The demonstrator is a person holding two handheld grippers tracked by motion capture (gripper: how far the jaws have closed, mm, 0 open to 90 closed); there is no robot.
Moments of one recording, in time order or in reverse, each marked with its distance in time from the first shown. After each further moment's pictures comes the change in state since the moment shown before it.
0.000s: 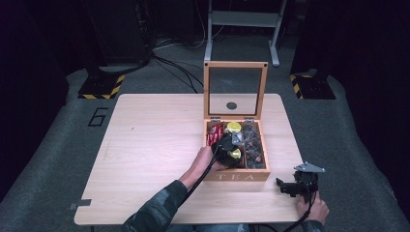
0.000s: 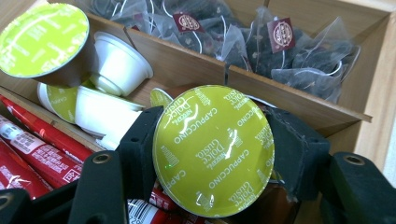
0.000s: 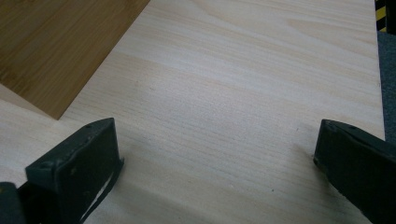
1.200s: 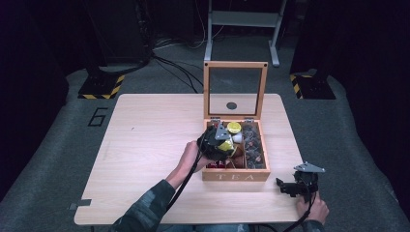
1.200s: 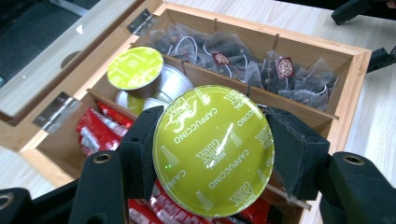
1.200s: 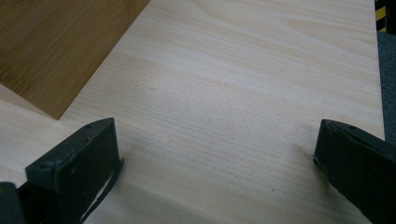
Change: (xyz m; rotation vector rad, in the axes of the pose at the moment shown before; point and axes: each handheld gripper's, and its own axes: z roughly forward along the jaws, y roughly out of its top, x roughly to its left) left arm 0.014 -0.008 -0.063 -0.136 0.075 -0.008; right arm 0.000 0.000 0.000 0.000 -0.002 0.000
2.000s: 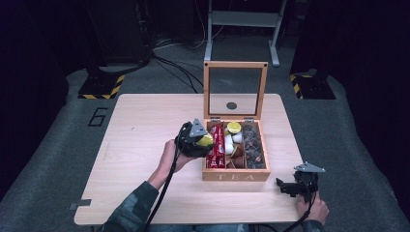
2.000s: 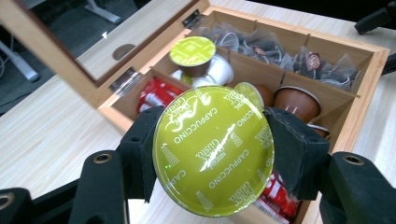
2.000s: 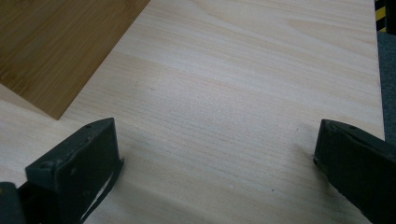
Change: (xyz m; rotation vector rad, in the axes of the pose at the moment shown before) left arm 0.026 -0.028 -0.048 -0.055 0.070 -0.064; right arm 0.000 0.000 0.000 0.003 -0.001 -0.003
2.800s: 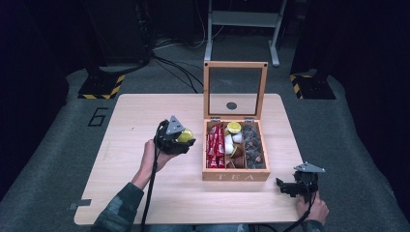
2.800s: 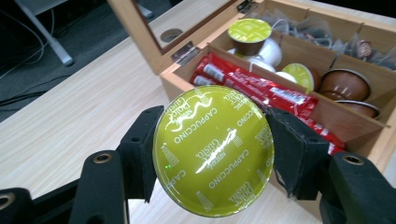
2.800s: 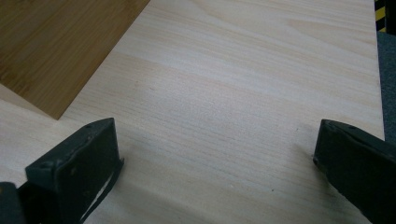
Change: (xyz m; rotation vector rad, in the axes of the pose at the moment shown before) left arm 0.036 -0.032 -0.035 -0.008 0.109 -0.076; right arm 0.001 0.000 0.000 -0.005 0.000 0.009
